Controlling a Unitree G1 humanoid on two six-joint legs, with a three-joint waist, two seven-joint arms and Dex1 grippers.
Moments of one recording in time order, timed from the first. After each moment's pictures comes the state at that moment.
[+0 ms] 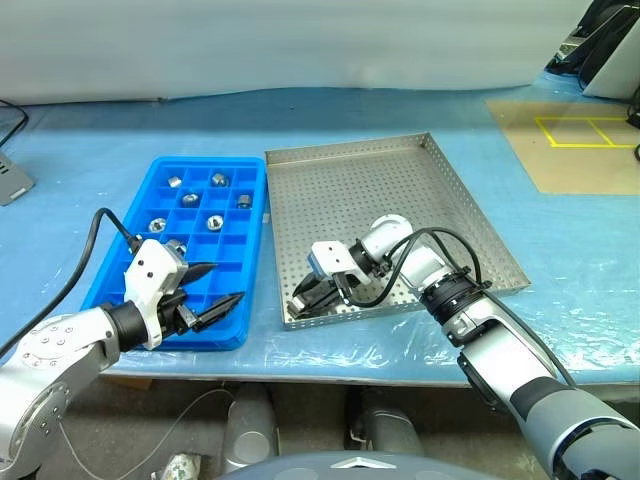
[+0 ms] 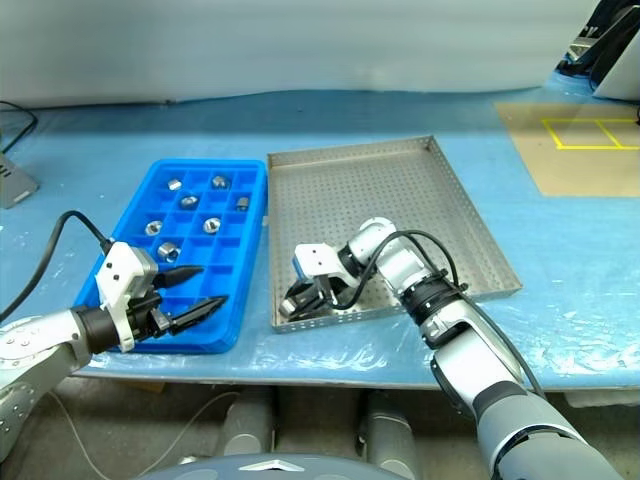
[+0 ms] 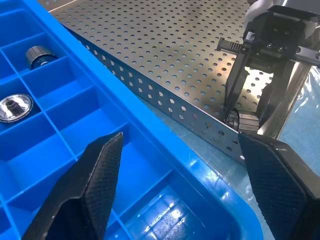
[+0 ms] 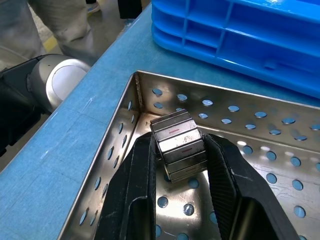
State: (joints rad) left arm 0.19 0.75 0.30 -0.71 -0.67 0.75 -0.63; right arm -0.81 -0.30 0.52 0.55 -0.02 -0.08 1.48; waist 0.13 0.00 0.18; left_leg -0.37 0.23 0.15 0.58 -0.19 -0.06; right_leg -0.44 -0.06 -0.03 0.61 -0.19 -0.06
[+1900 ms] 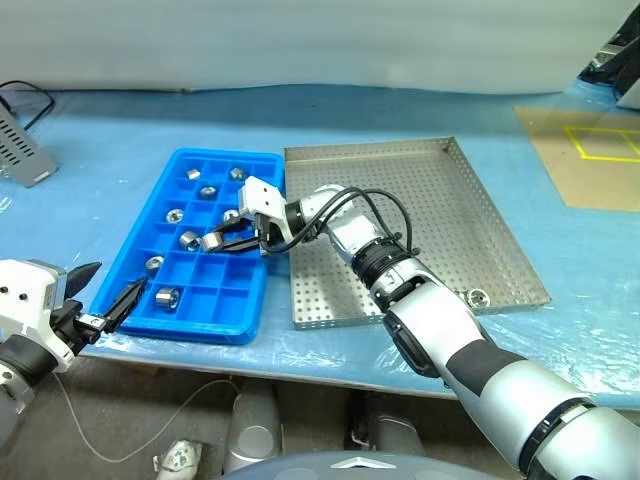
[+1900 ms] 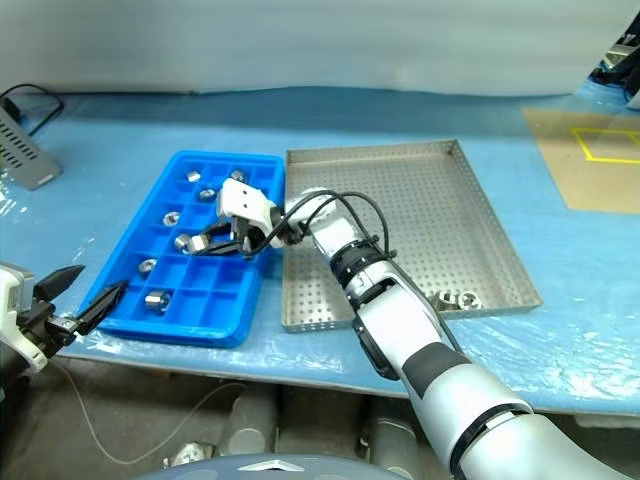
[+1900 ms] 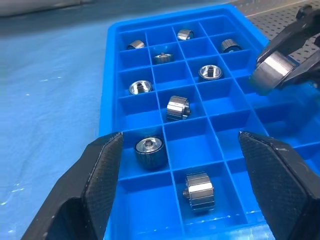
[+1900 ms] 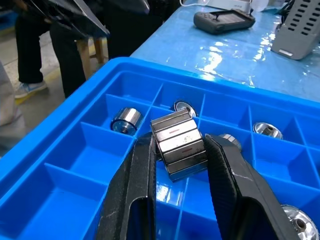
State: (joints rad) left arm 0.46 0.57 0.75 -0.78 -0.68 0.68 -0.48; right arm -1.15 0.08 0.30 1.08 -0.02 -0.24 1.16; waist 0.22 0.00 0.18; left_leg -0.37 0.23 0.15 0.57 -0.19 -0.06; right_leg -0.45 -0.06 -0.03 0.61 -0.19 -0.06
